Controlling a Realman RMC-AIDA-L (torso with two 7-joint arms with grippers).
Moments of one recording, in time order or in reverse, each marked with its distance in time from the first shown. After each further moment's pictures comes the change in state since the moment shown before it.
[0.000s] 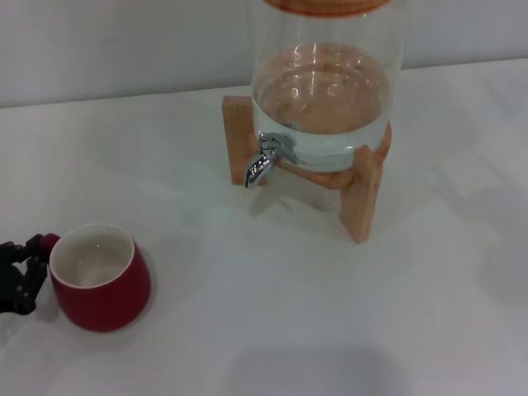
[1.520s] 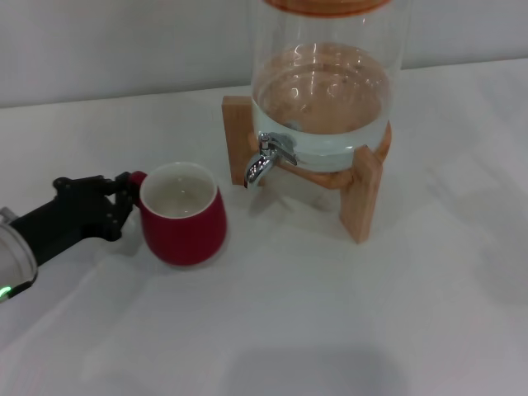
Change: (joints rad) left arm -0.330 0.000 0.041 -0.268 -0.055 0.124 0.042; right arm 0.003 0.003 -0.006 -0.011 0.000 0.011 0.000
